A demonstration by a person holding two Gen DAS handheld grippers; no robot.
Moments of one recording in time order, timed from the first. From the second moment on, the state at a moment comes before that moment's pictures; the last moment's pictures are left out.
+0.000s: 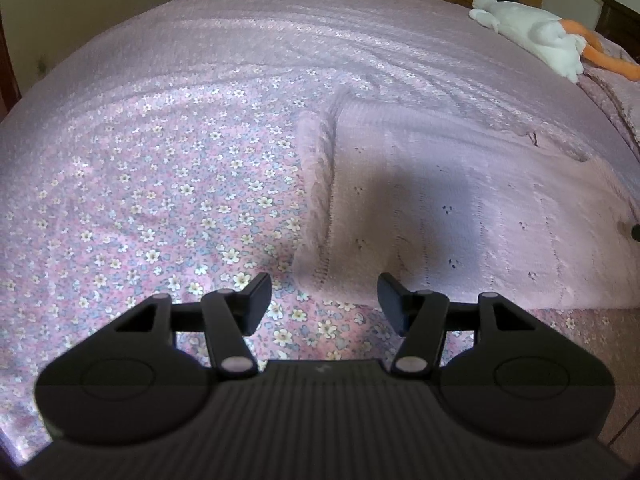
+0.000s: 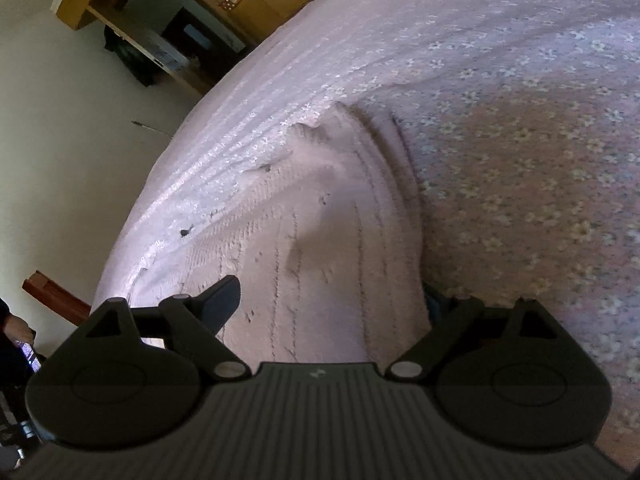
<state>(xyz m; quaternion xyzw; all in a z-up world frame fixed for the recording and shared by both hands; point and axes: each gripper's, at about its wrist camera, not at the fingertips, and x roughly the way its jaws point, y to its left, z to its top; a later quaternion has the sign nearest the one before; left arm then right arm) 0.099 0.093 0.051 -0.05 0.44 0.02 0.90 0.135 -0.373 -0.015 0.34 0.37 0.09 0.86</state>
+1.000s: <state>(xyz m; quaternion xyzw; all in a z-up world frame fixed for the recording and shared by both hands) 0.105 0.092 0.041 -0.03 0.45 0.02 0.89 0.147 -0.372 -0.026 0.39 0.36 0.08 0.84</state>
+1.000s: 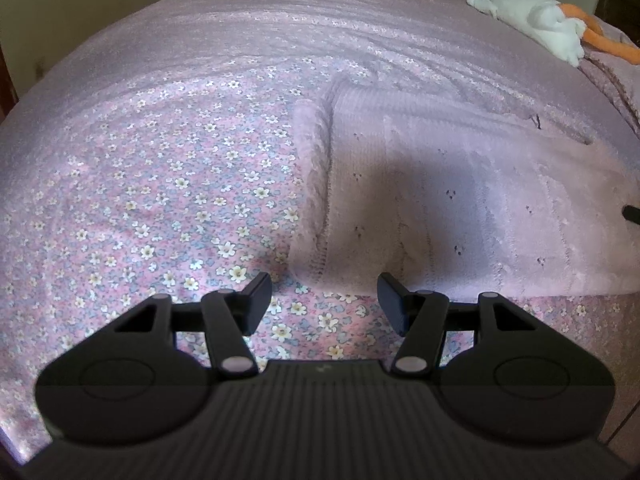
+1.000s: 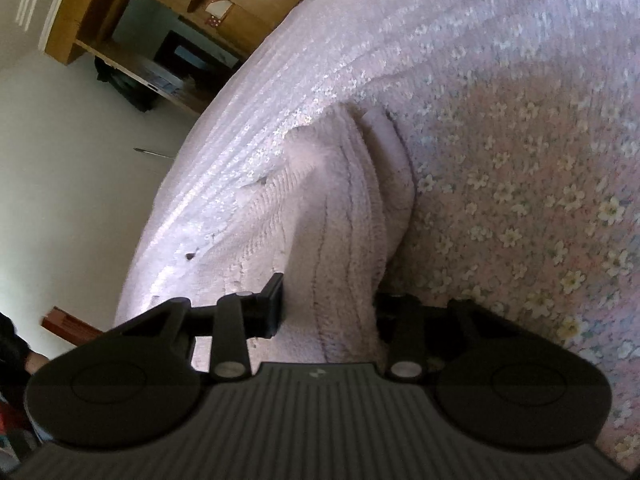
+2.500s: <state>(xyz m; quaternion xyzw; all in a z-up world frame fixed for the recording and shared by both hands) 0.107 0.146 0.058 -0.07 0.41 0.03 0.91 0.194 -0.123 0.073 0.19 0.35 0.20 0.89</state>
